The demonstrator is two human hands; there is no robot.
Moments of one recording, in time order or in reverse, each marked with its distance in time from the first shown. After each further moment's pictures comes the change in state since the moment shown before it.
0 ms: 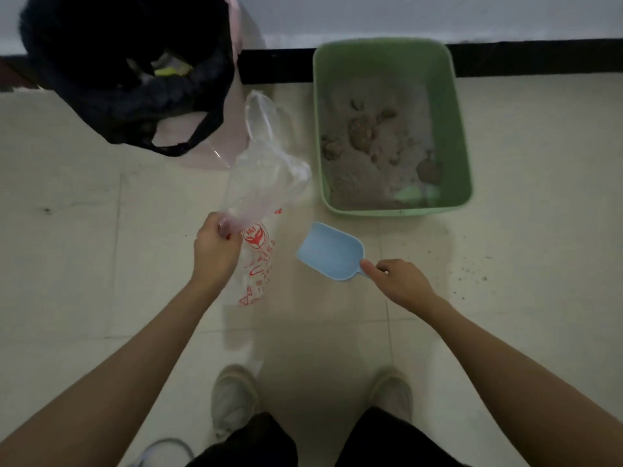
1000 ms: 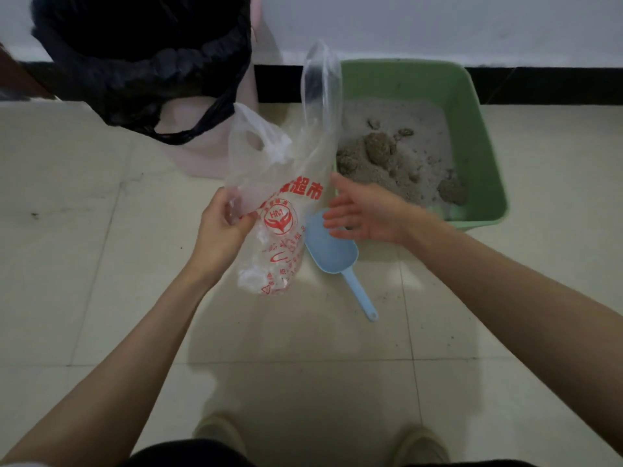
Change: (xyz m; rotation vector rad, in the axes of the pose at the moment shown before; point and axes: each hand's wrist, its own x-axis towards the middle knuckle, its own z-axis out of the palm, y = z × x) left_hand 0.035 -0.028 0.024 -0.374 -0.103 0.348; right_hand 0.073 -0.101 -0.030 0.940 -0.307 0.005
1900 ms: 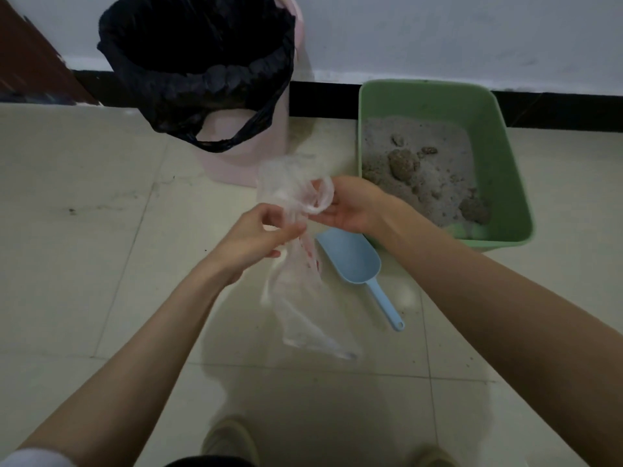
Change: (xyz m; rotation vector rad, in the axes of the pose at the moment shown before) left_hand -0.003 0.023 -0.013 0.175 -0.255 -0.283; right_hand 0.013 -0.030 0.066 0.260 -0.124 -0.064
